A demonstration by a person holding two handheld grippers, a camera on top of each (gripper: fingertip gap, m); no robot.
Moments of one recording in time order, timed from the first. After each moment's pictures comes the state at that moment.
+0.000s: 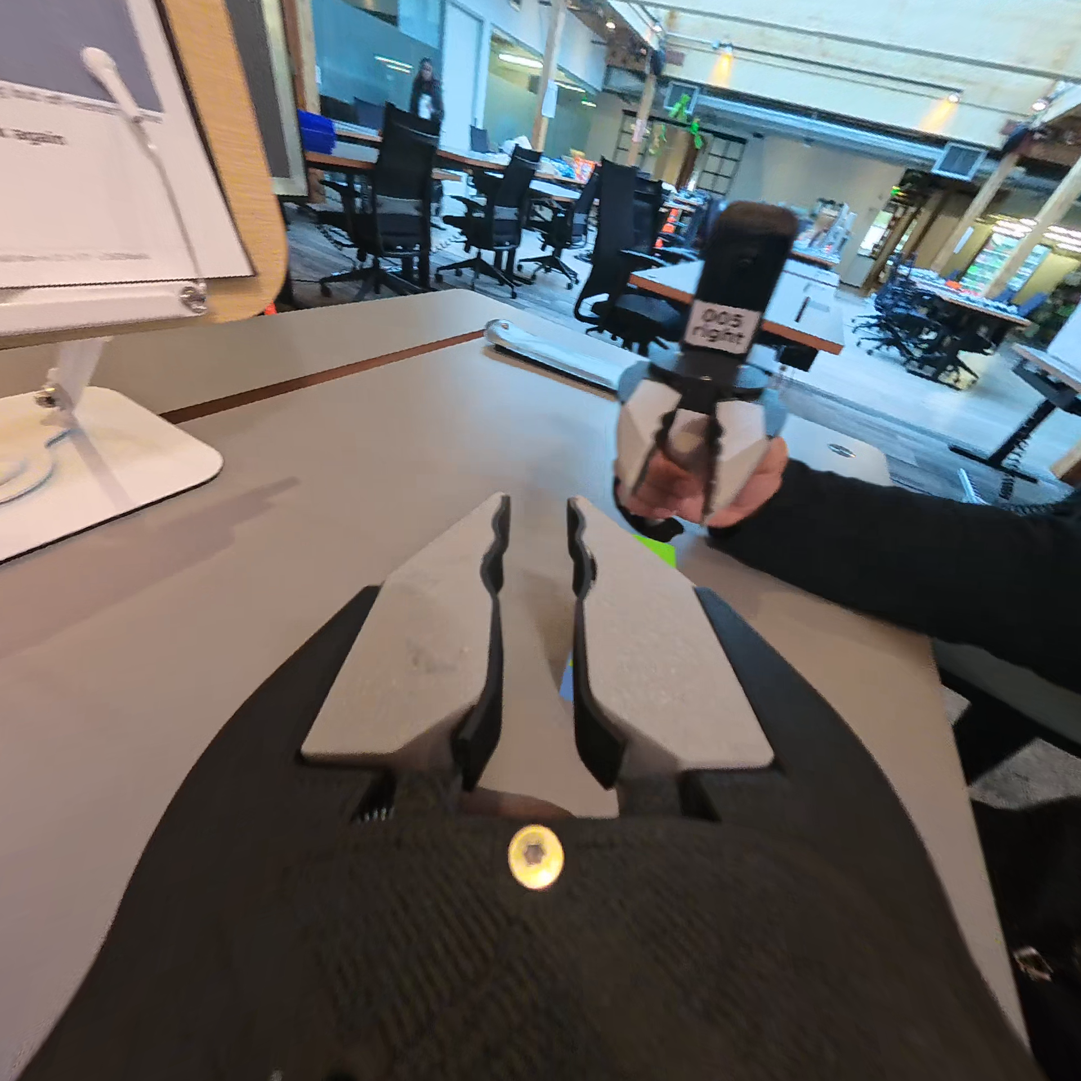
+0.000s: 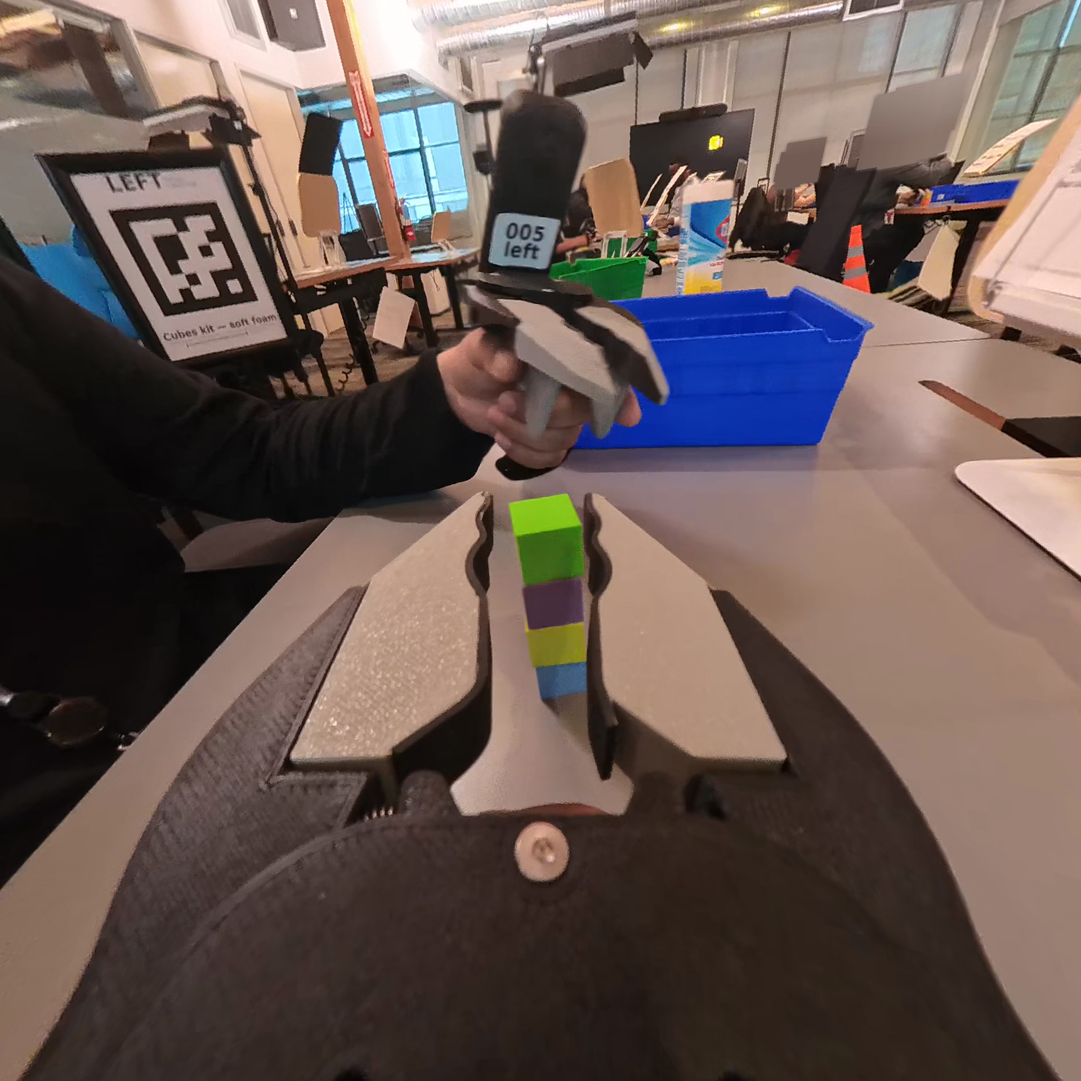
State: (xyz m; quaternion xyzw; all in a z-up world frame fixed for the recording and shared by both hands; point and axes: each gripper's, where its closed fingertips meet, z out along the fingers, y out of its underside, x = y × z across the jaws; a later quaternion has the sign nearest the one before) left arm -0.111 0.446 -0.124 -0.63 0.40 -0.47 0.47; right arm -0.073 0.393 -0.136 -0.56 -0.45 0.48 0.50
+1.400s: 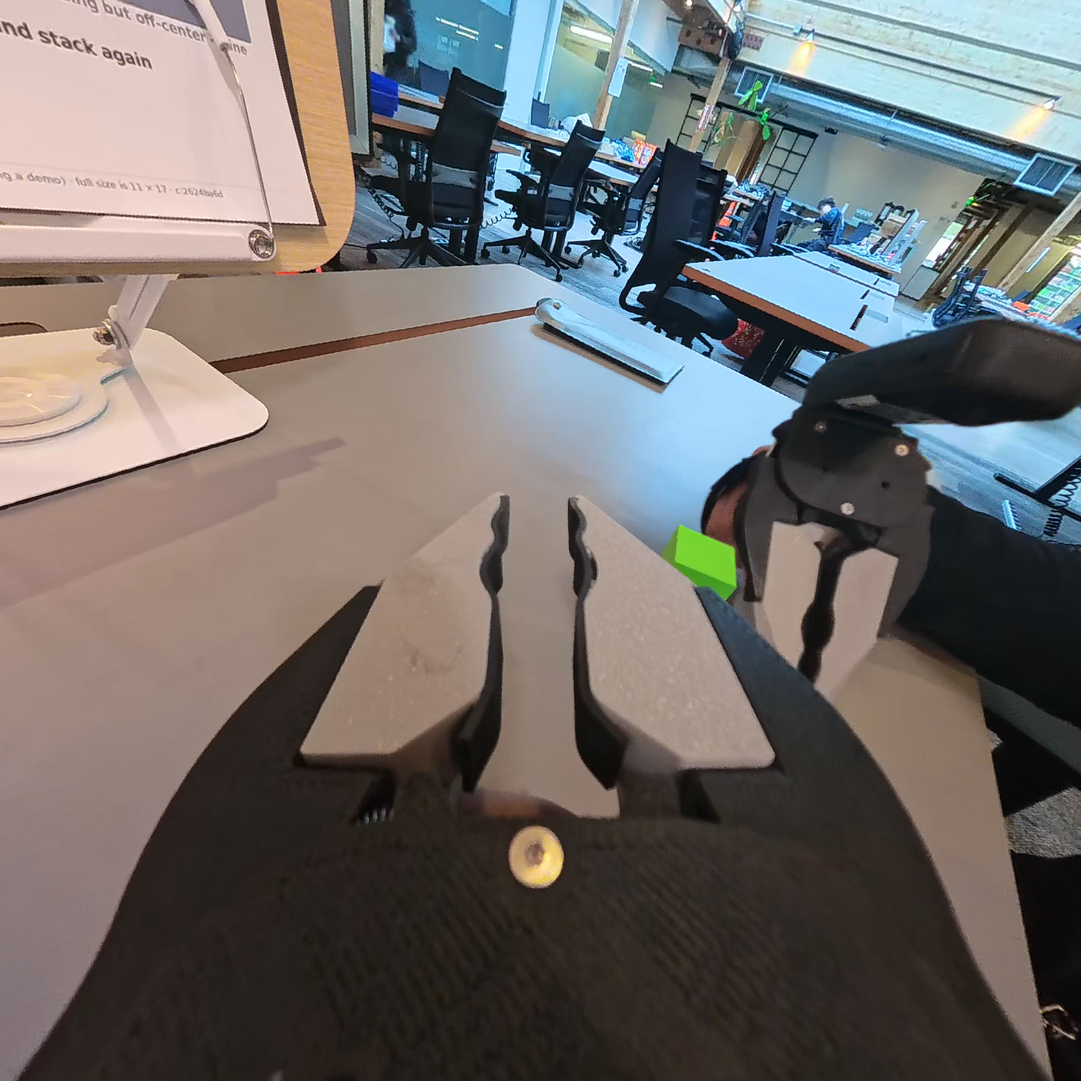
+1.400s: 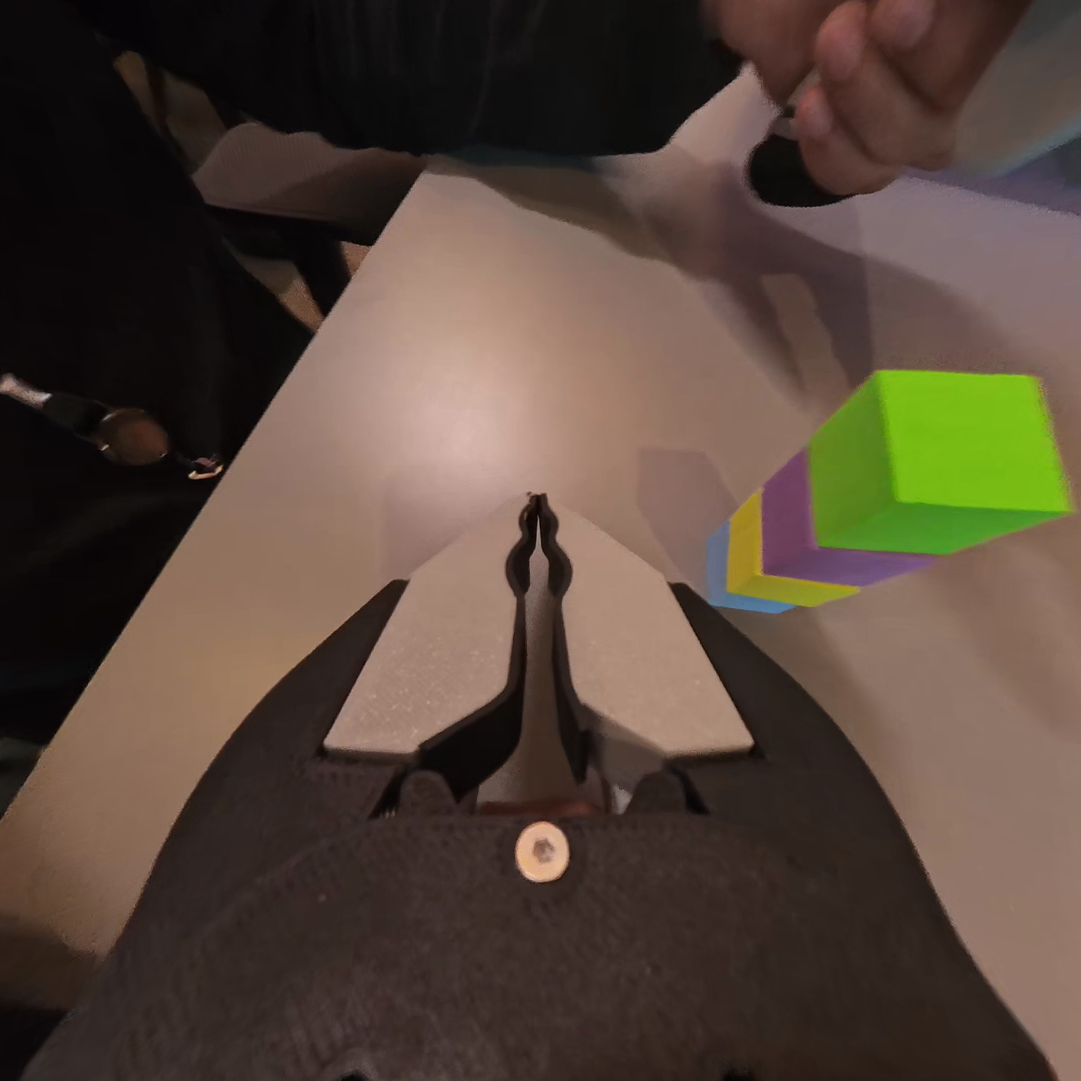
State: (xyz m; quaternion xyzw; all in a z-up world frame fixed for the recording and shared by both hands) left arm -0.114 0.464 -0.139 -0.67 0.37 -0.45 0.46; right arm -0.104 0.318 -0.230 -0.61 -0.67 0.34 0.27
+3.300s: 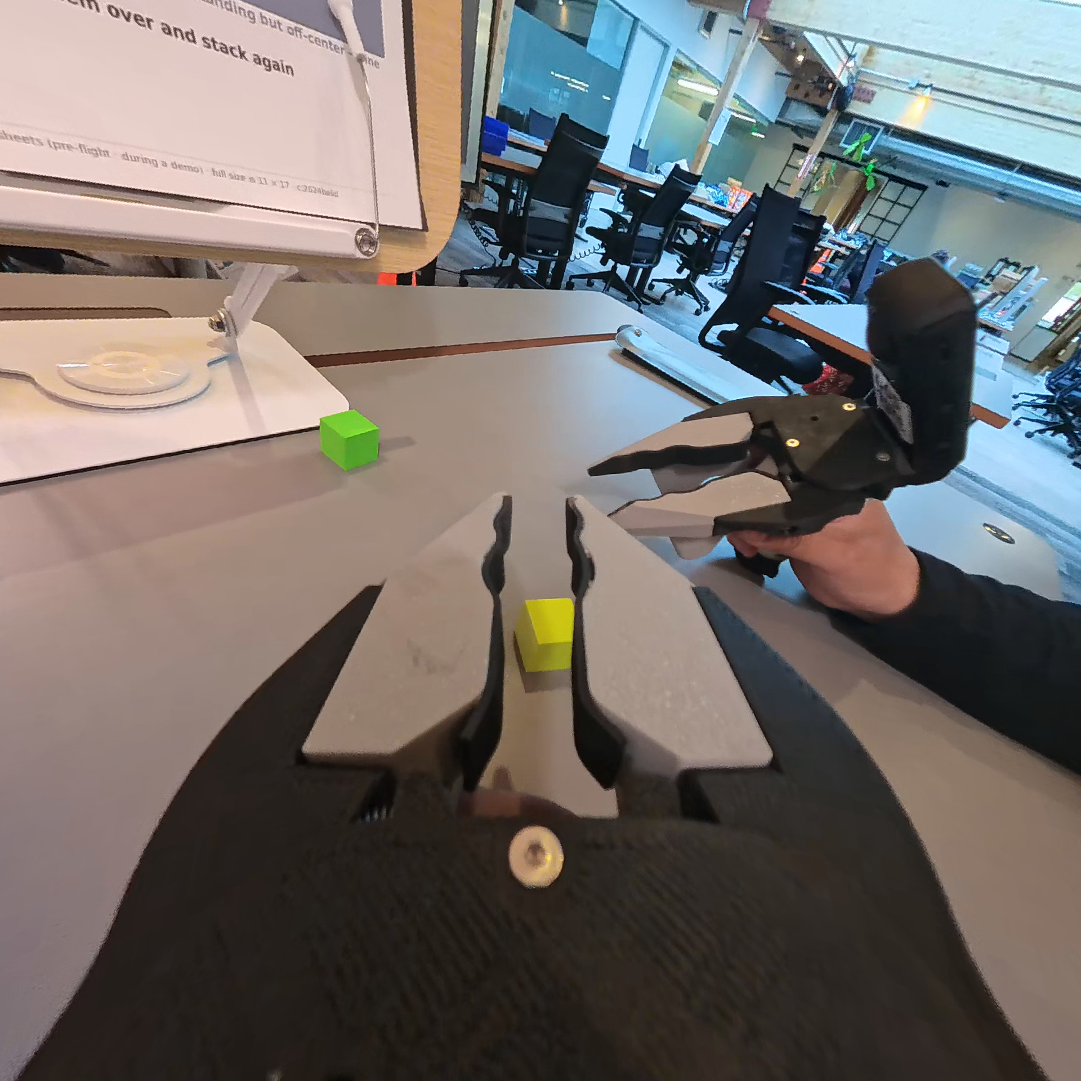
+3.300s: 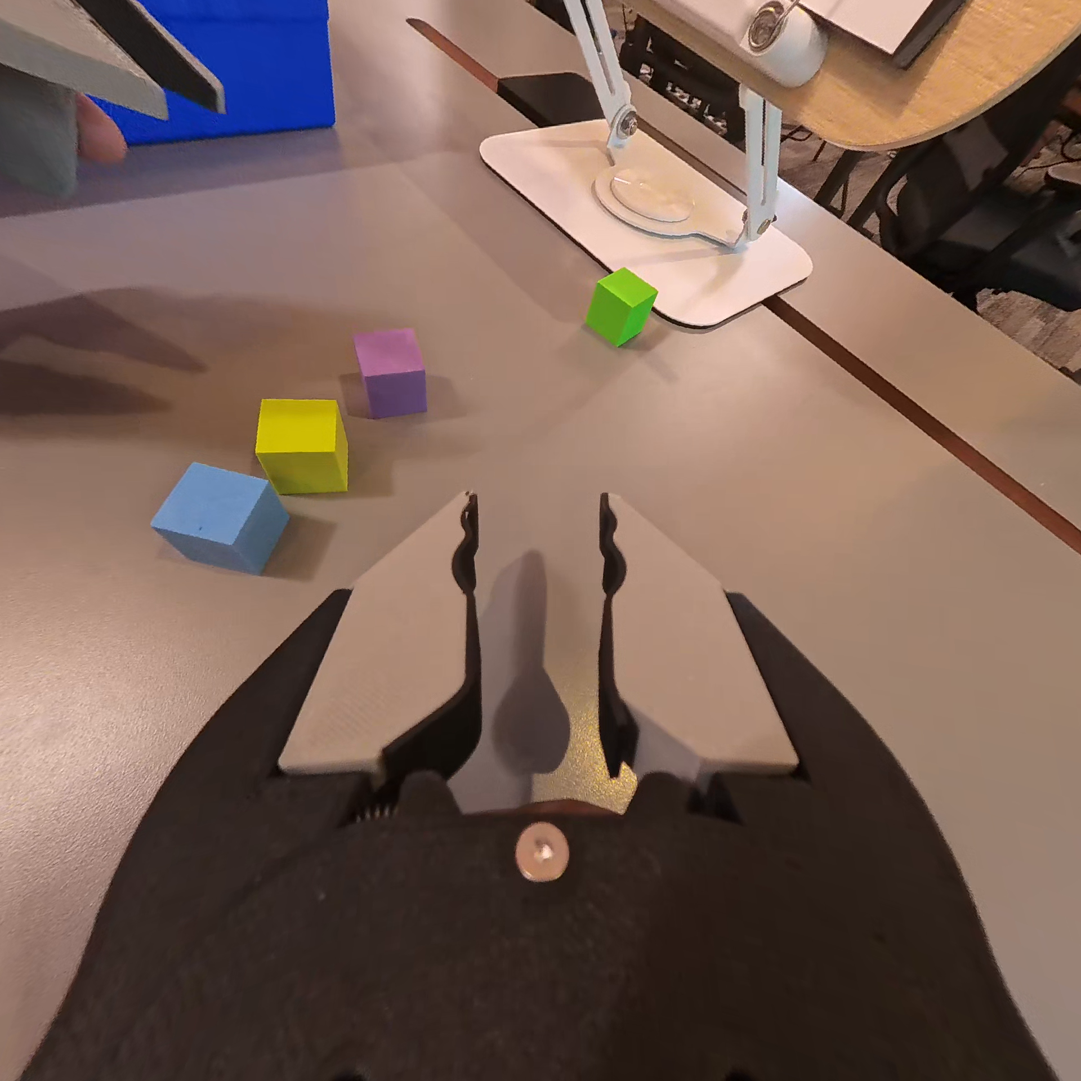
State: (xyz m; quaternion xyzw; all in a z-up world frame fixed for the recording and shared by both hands) left arm -0.113 0.488 -0.152 -0.70 0.30 -0.42 0.50; right arm -0.006 0.495 -0.219 -0.80 -0.30 0.07 0.51
